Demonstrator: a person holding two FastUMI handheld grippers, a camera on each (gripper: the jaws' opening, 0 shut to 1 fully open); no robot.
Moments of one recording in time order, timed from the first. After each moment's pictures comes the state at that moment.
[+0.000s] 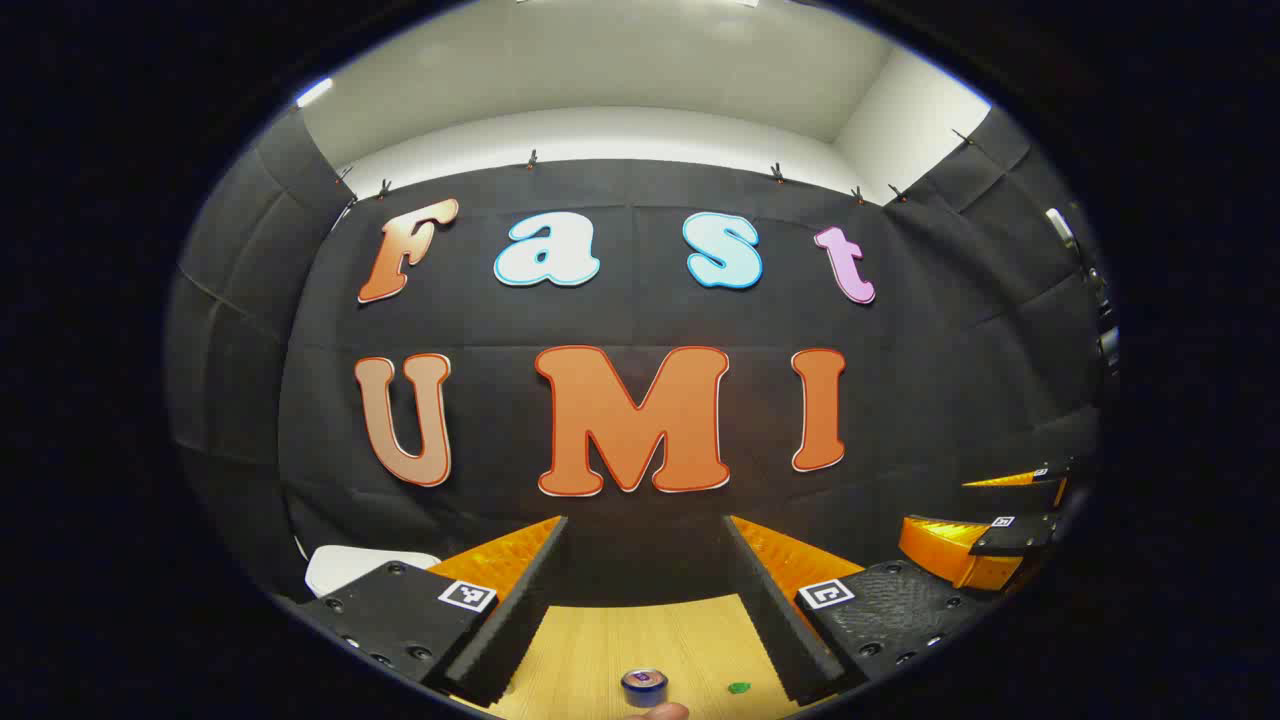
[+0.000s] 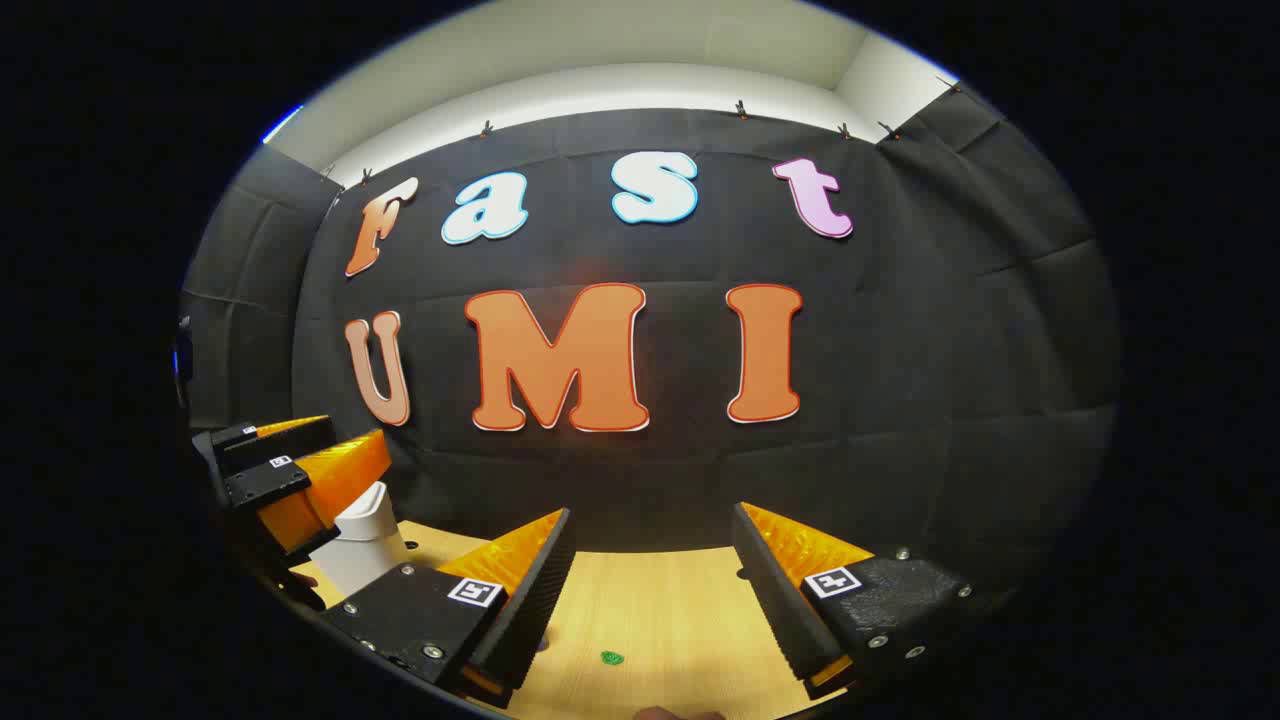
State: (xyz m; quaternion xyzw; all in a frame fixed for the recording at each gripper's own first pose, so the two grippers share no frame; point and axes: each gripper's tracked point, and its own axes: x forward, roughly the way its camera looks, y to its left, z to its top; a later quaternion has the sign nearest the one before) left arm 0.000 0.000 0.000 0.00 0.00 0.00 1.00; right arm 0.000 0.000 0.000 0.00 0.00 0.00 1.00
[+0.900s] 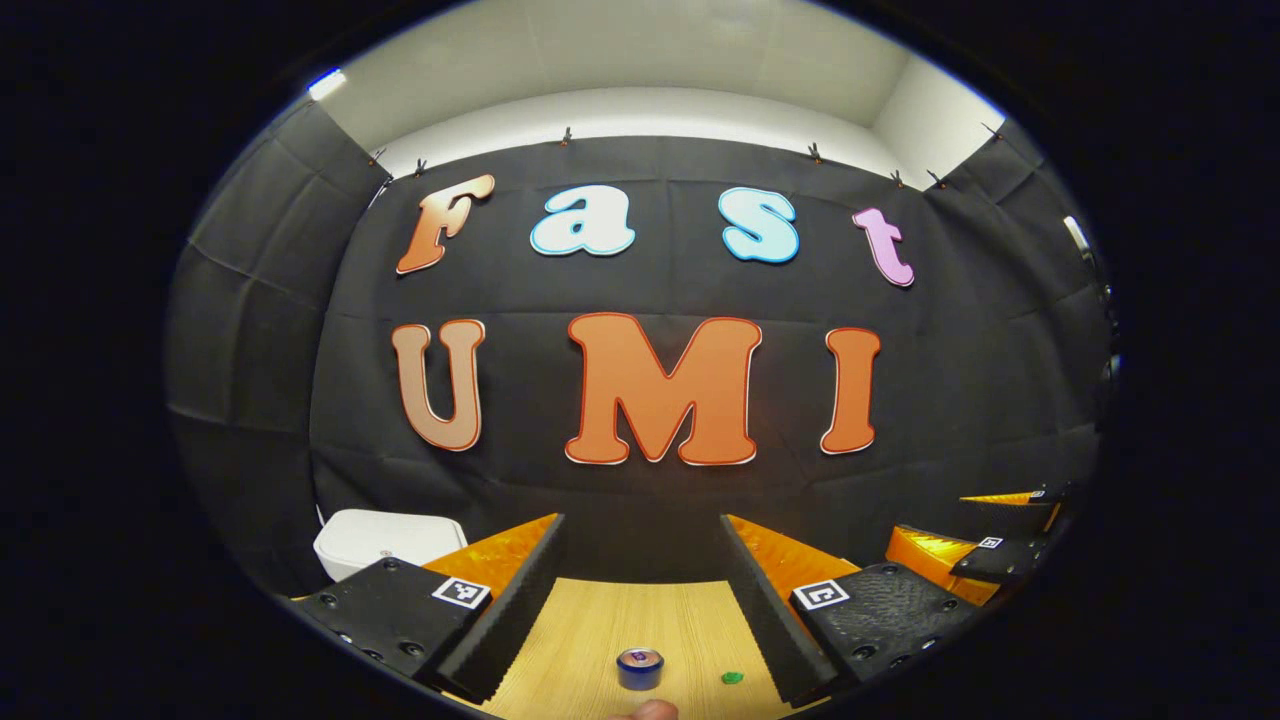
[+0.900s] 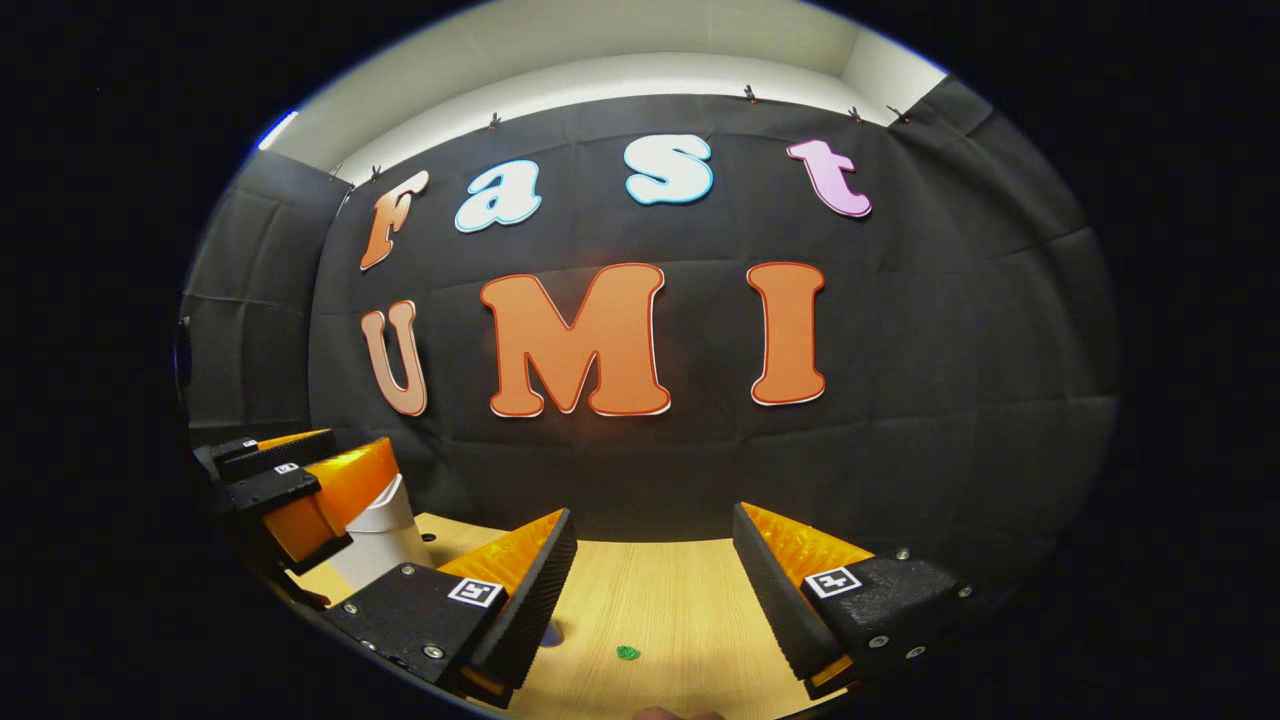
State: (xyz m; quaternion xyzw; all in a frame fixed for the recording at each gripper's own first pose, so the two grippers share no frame) left arm -0.008 -0.006 -0.030 -0.01 0.05 0.06 1.00; right arm 0.011 0.010 -0.023 0.01 0.02 0.03 1.00
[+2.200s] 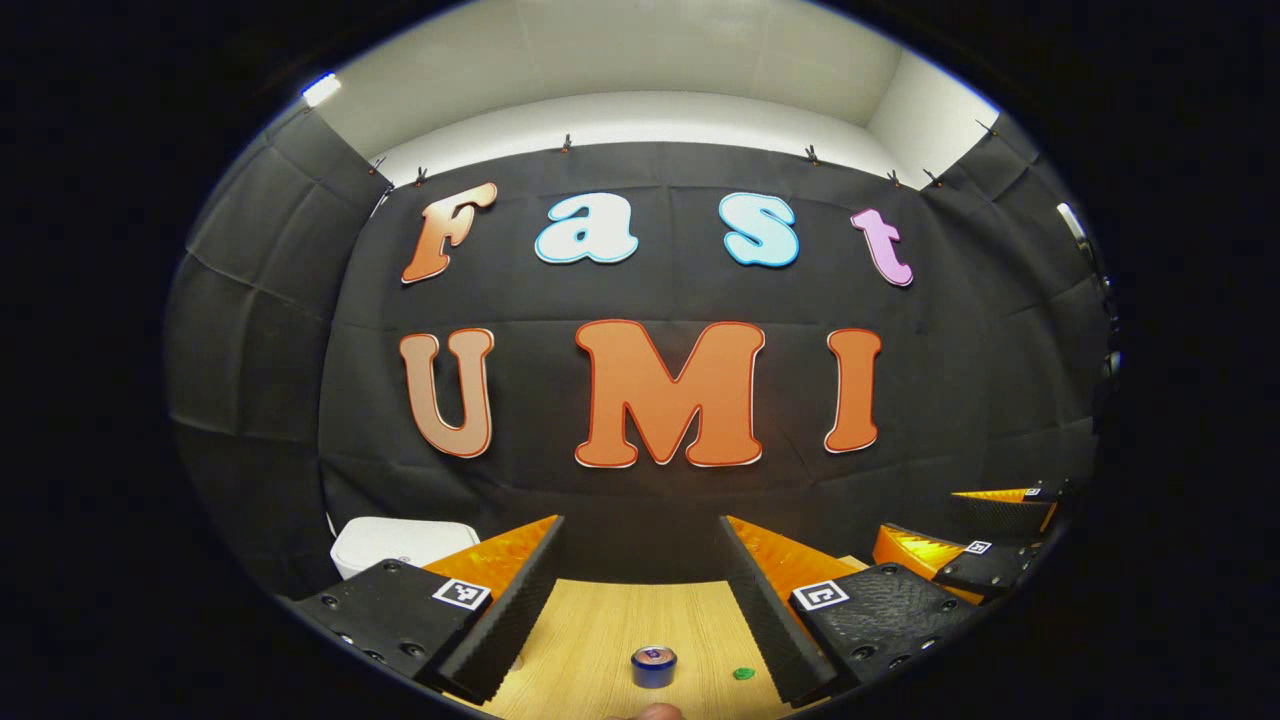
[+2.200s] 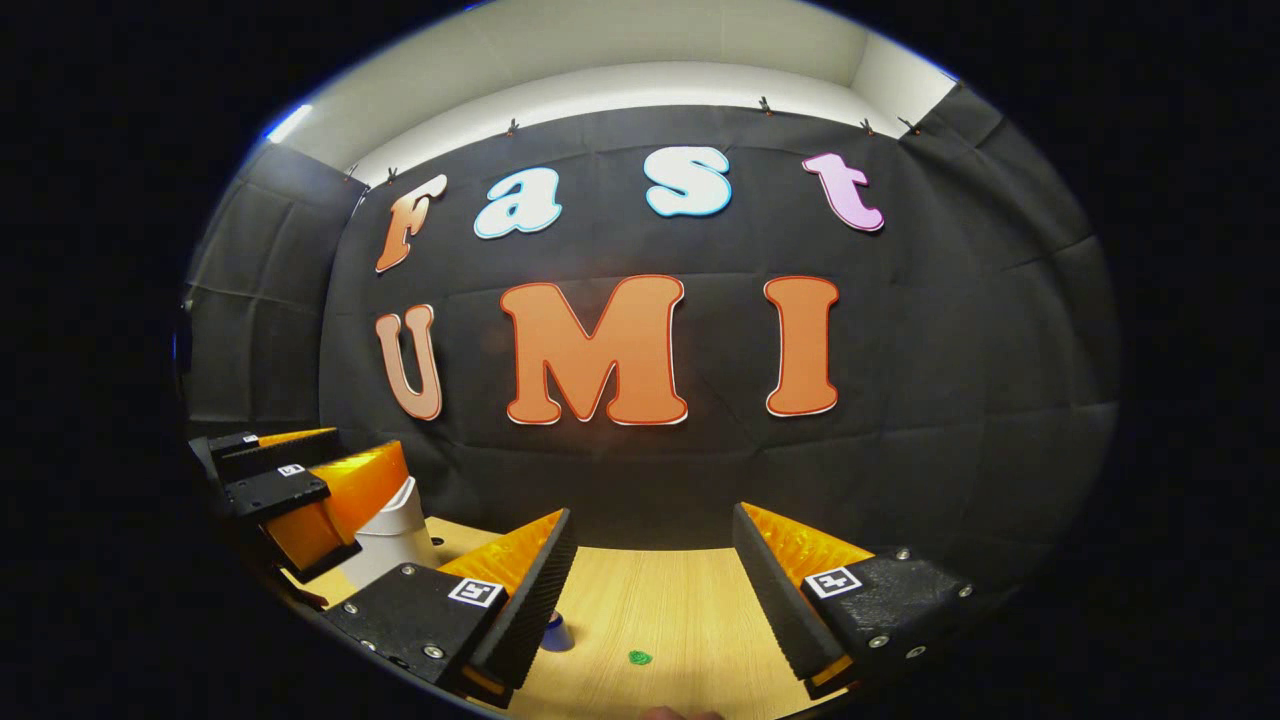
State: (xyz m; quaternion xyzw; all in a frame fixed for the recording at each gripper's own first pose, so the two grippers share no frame) left arm -0.025 0.012 -0.017 0.00 0.04 0.06 1.00; right arm 0.002 0.030 -0.018 0.00 0.00 0.04 1.00
